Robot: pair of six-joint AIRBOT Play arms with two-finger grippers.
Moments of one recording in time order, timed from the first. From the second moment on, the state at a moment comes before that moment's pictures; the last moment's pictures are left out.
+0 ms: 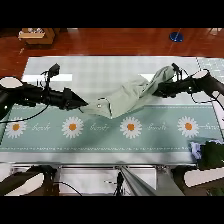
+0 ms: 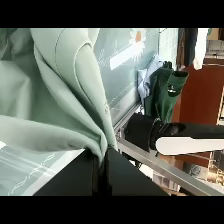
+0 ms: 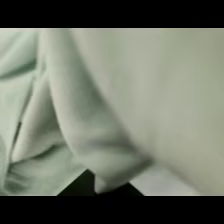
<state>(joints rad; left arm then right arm) 0.01 -1.19 0.88 0.44 -1.38 -1.18 -0.15 -1.66 1.19 -0.79 1.05 1.12</state>
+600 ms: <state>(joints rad) 0.27 -1.02 1.39 -0.20 -1.38 -1.19 -0.29 -0.97 1.43 -0.60 1.10 1.14</state>
